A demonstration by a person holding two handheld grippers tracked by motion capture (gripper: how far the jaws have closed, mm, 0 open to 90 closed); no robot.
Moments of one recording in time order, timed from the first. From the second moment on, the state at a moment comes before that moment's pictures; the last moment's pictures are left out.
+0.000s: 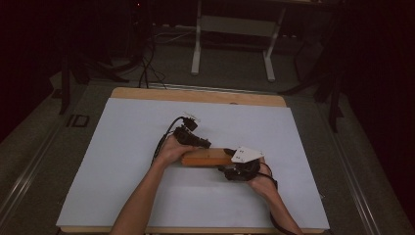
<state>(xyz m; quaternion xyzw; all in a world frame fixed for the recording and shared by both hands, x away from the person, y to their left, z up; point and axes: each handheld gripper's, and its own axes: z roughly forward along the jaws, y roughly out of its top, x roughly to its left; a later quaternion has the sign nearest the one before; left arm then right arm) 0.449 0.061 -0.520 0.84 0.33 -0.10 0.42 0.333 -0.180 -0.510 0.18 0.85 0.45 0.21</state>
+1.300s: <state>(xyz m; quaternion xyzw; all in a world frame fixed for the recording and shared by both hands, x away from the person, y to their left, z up) 0.399 0.148 -0.499 0.80 0.36 0.06 0.48 0.346 -0.182 -0.503 0.17 0.85 0.46 0.19</state>
